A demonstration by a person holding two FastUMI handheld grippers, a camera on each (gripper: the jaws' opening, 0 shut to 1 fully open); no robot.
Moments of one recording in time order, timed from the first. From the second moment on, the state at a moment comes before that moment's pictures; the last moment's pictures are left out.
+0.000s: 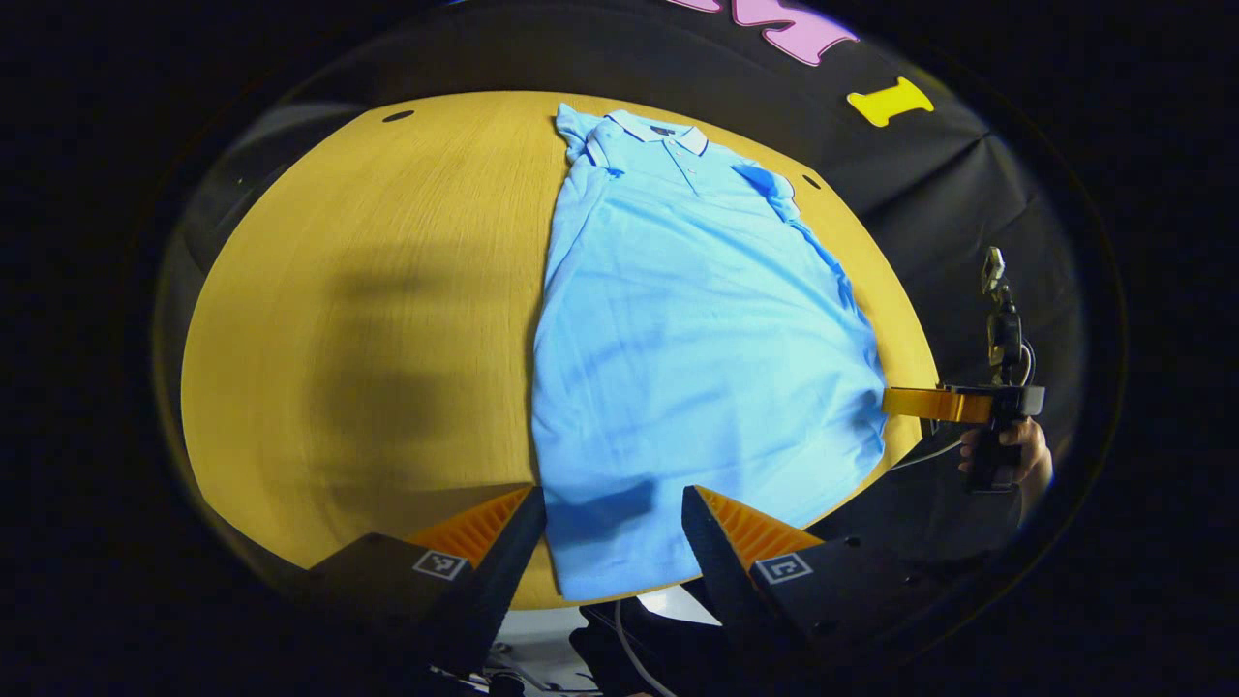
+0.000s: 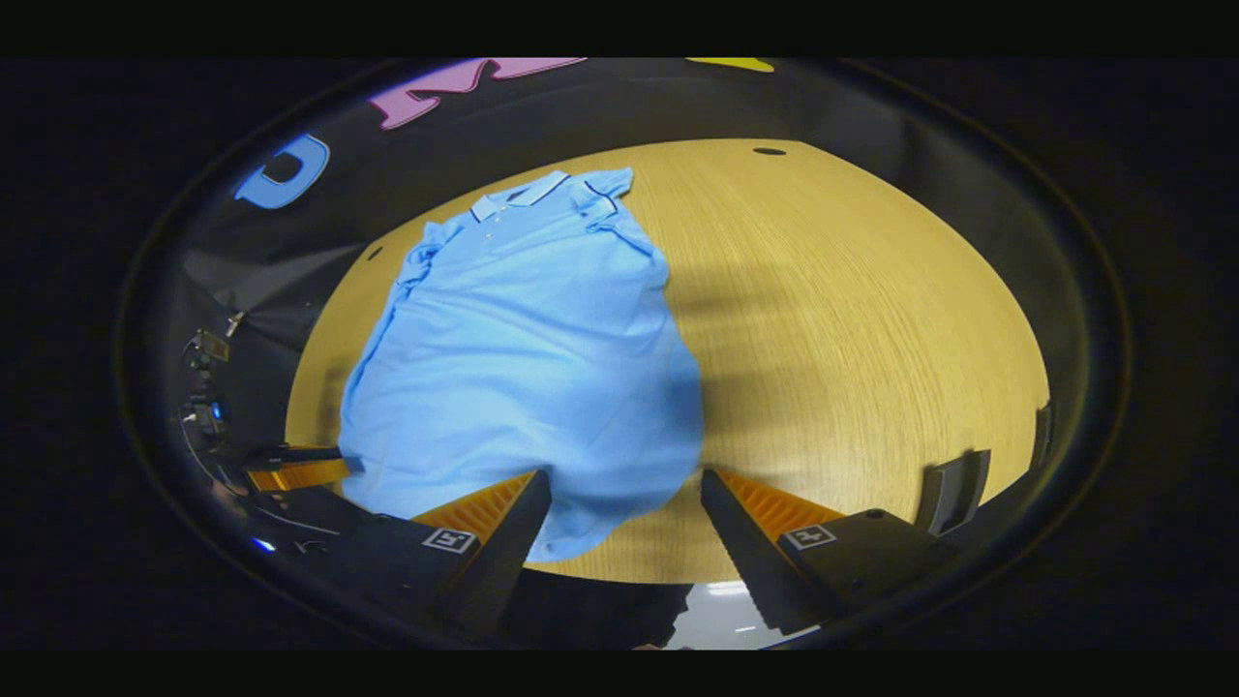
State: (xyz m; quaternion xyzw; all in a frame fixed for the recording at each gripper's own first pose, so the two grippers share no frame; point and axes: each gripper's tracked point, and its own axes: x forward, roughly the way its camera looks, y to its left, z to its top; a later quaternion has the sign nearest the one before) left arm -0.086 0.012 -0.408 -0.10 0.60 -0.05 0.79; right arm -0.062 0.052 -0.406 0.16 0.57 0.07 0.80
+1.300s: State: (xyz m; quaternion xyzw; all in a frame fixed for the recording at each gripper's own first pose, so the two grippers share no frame) left arm -0.035 -0.012 -0.389 -0.13 0.52 -0.09 0.84; right arm -0.041 0.133 -0.368 0.41 0.52 0.23 0.72
